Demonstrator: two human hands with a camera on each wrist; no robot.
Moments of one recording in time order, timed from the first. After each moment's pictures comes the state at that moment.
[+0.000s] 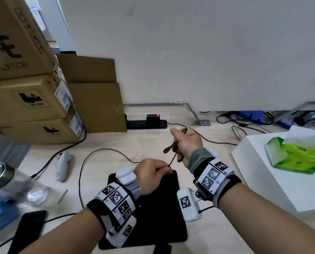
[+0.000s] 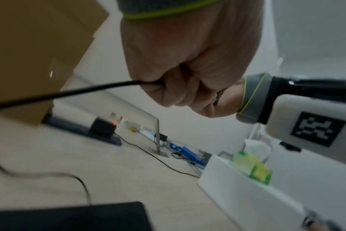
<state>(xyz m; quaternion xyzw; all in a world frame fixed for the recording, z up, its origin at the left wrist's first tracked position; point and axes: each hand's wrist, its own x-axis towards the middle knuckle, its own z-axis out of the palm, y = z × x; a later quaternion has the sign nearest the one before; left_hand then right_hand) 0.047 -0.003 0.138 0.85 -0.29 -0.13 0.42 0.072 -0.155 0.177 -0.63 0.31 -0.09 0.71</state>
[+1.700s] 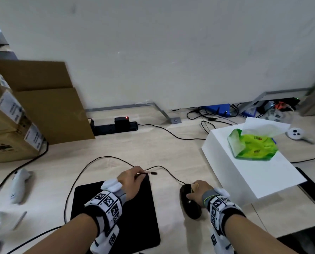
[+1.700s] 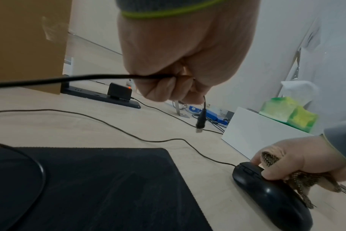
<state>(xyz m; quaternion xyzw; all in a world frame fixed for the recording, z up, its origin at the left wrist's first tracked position) 0.057 -0.061 0.059 0.90 -0.21 -0.16 0.34 -0.055 -0.311 0.049 -0.86 0.34 0.27 0.29</state>
